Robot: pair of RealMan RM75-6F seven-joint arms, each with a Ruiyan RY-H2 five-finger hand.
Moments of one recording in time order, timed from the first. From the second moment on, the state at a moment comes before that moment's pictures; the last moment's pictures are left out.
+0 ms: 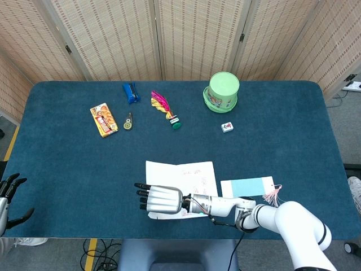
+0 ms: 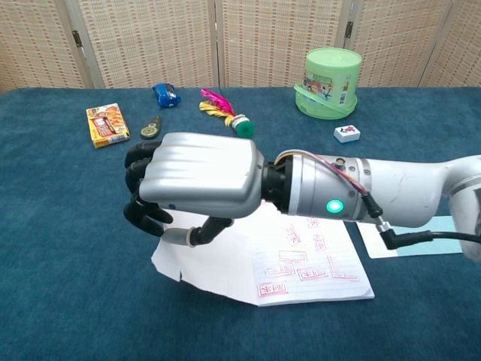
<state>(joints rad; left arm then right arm) -0.04 -1.11 -0.04 -1.55 1.49 1.53 -0.01 1.08 -1.85 -0.01 -0.95 -2.03 1.16 0.08</state>
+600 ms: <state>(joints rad) -0.05 -1.11 -0.04 -1.55 1.50 1.52 0.00 0.92 -1.62 0.06 -1.28 -1.78 1.14 -0.20</state>
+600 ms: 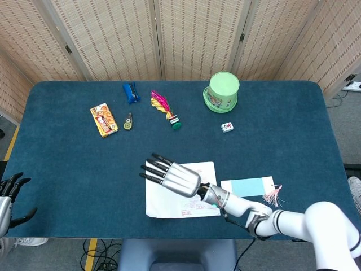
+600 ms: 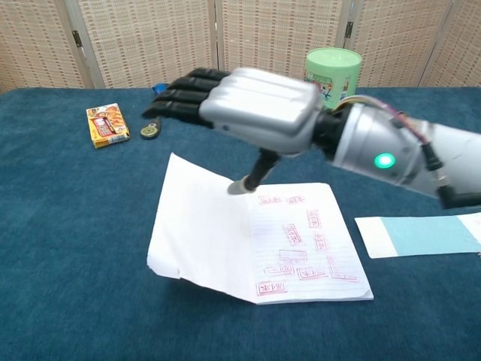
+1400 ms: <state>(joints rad) -0.09 -1.14 -0.03 -1.57 1.53 1.48 0.02 0.50 -1.25 -0.12 -1.55 -1.47 1.15 -0.23</state>
